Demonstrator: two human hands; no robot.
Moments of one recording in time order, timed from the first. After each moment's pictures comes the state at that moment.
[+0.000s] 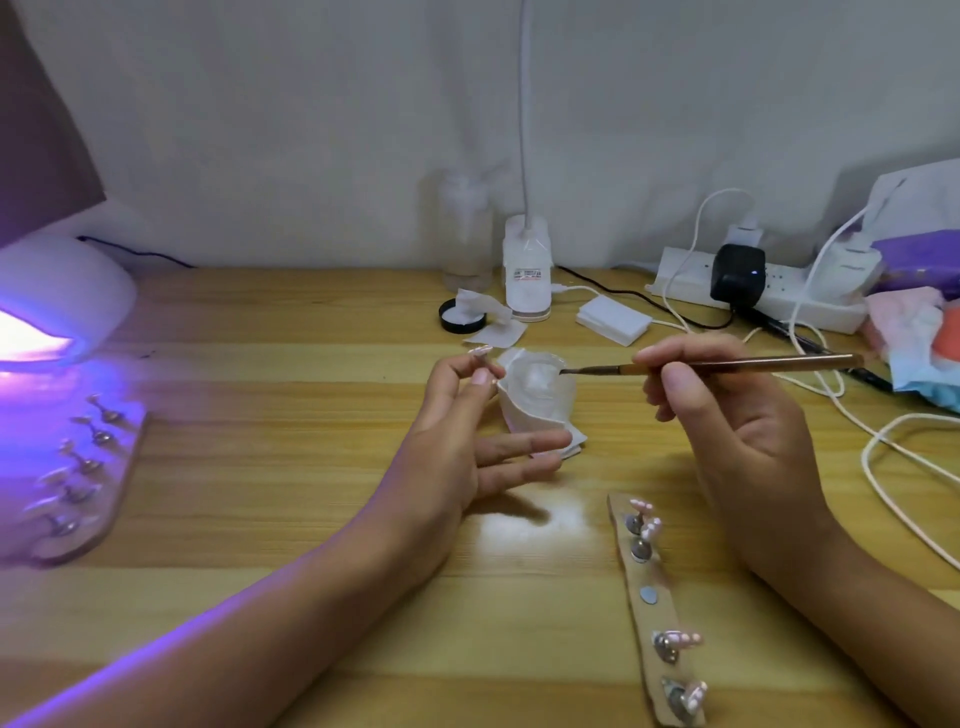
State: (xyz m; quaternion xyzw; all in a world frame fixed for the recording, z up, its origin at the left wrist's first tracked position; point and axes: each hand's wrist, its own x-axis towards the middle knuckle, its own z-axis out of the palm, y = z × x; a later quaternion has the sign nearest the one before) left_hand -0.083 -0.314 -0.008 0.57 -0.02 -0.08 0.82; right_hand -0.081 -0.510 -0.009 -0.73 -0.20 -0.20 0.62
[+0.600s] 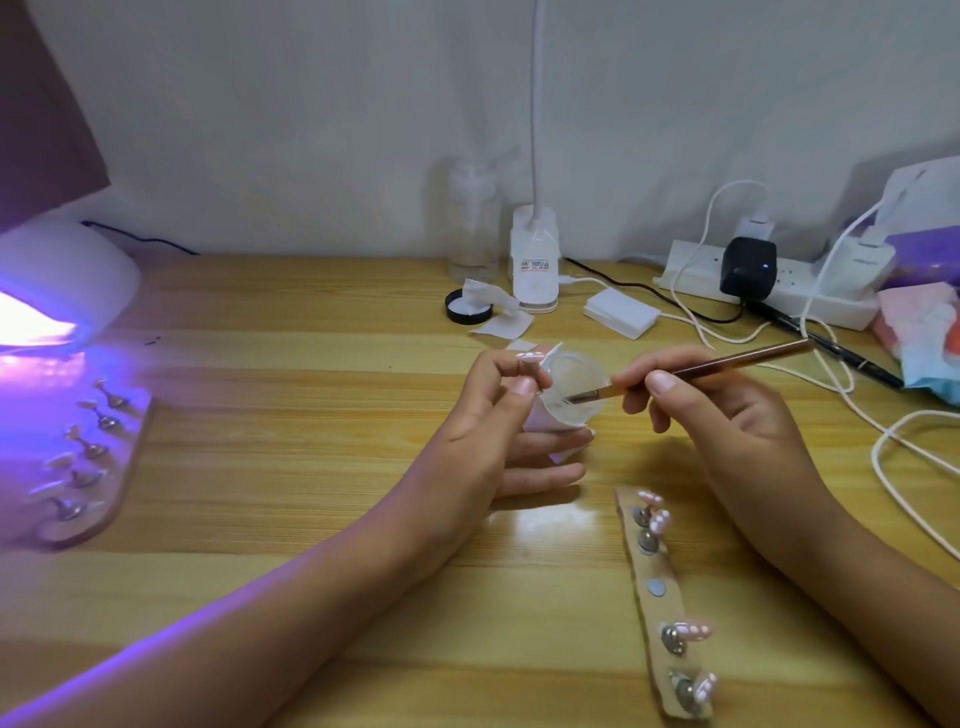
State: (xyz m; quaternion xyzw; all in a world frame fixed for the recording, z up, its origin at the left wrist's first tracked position) left_hand -0.086 -0.316 -0.014 0.59 -0.12 -0.13 0.78; right_hand -0.079 -0.512 -0.010 -0.73 -0.20 -0.10 0.65
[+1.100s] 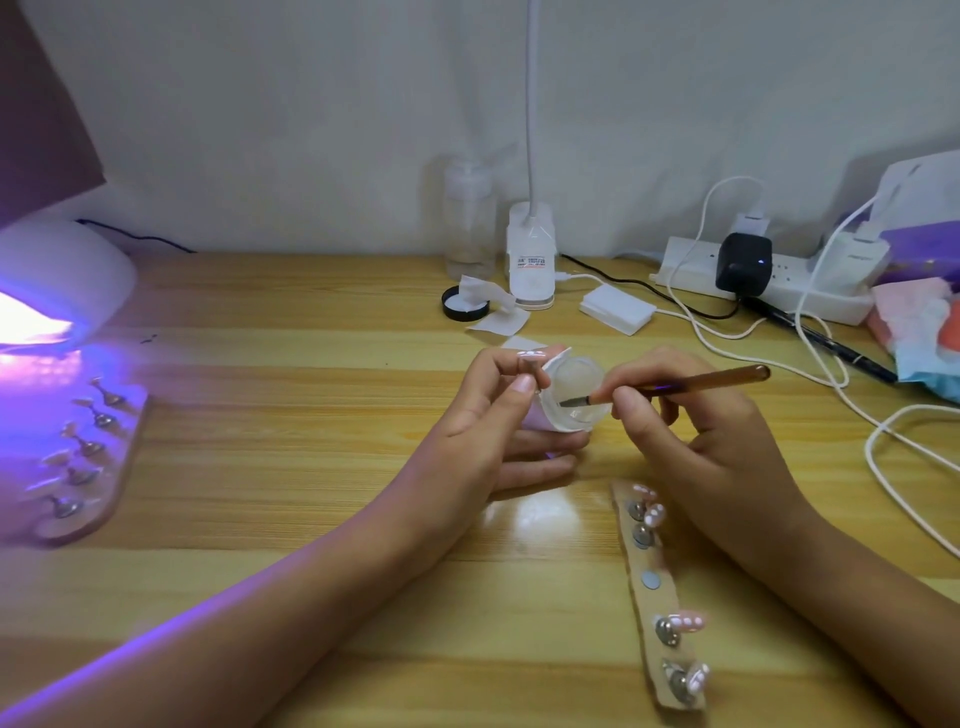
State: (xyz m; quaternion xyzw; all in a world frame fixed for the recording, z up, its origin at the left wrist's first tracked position) left_hand -0.085 -0.316 -0.016 0.60 -0.13 -0.12 0.78; right_hand -0.079 -0.506 -0.014 -0.82 -0.27 -0.21 0.47
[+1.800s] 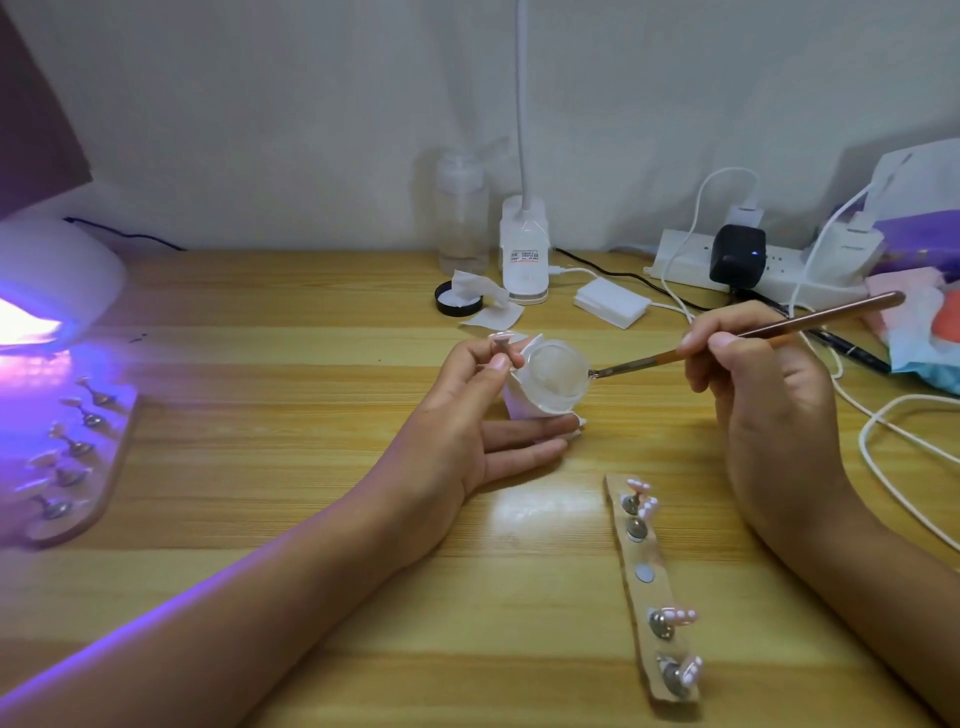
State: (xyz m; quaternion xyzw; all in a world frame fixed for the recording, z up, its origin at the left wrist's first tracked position) left_hand -0.081 -0.316 -0.007 0.53 -0.04 -0.15 0.83; right_hand -0.074 -0.518 -0.006 -0.68 -0.12 -0.21 0.69
